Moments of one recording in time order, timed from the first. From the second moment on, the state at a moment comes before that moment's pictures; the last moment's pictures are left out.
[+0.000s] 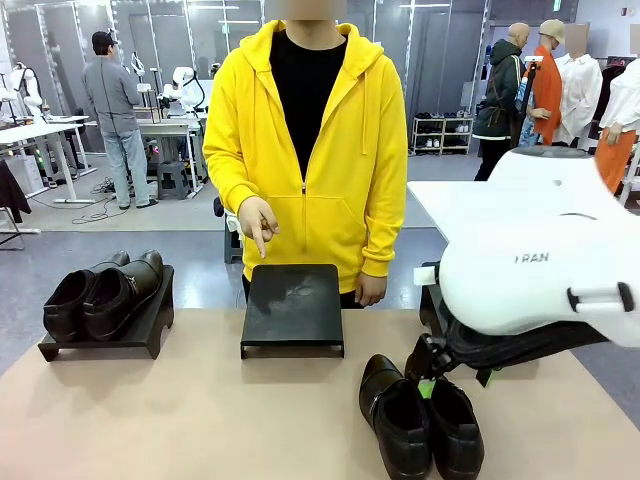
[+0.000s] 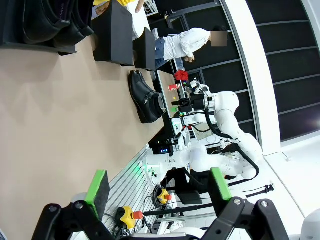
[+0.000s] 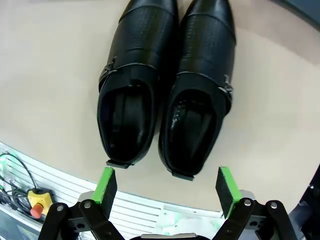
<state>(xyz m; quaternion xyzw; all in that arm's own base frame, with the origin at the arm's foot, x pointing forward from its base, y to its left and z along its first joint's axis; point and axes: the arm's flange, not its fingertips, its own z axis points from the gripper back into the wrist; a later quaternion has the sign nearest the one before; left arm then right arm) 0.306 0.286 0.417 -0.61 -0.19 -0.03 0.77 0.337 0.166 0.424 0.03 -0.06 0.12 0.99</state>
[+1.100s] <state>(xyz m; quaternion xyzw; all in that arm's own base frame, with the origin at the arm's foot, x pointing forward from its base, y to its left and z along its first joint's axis) 0.306 0.286 0.417 -0.61 -0.19 -0.03 0.77 0.352 0.200 0.356 0.01 -0.03 0.12 0.99</state>
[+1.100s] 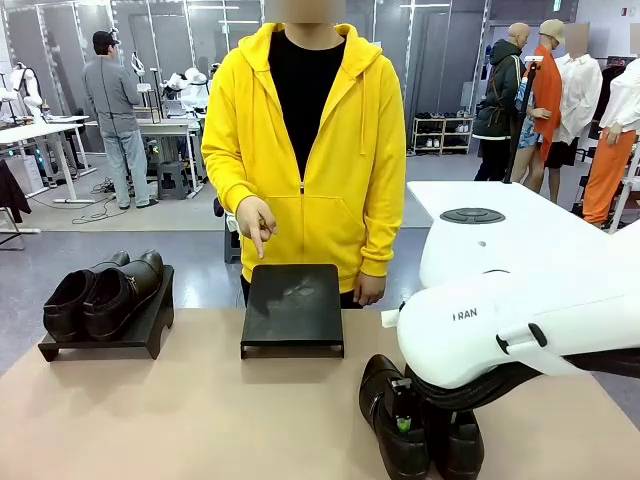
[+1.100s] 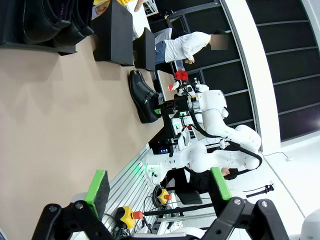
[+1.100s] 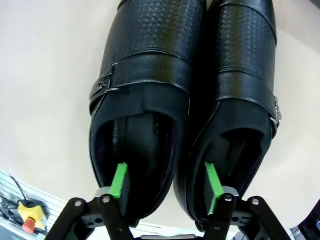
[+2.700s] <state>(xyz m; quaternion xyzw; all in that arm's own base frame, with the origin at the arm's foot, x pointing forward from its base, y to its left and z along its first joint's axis) 0.306 0.286 0.417 -0.61 -0.19 -0.03 0.77 0.361 0.194 0.350 0.01 -0.03 0.09 1.00</state>
